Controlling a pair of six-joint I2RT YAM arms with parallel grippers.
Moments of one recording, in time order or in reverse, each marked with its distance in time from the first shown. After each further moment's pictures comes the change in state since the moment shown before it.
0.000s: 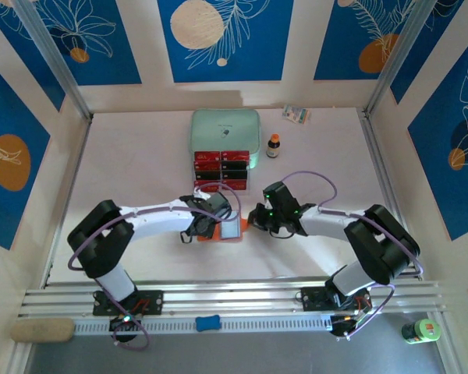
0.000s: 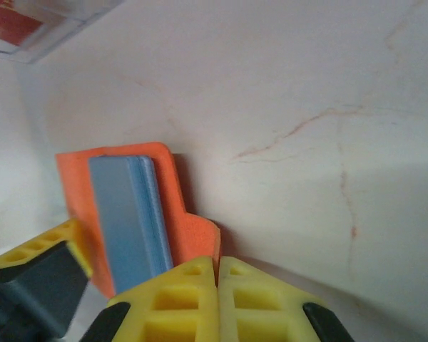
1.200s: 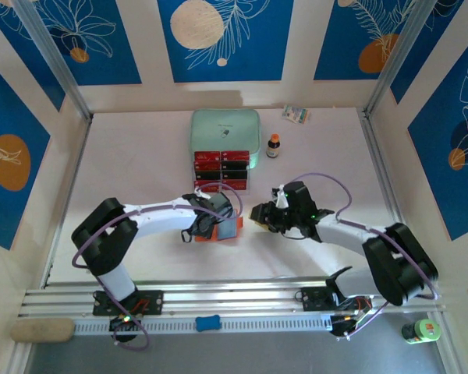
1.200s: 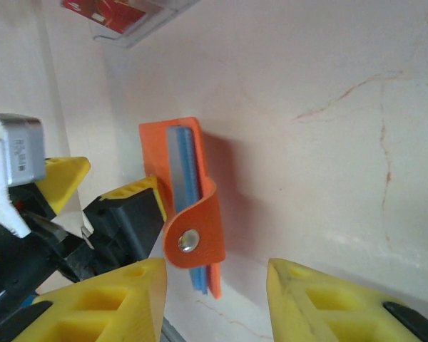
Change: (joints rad) left arm 0.000 0.026 0.033 -0.063 -0.019 -0.006; right arm -0.118 -0.193 -0.085 0.002 -0.208 -0.022
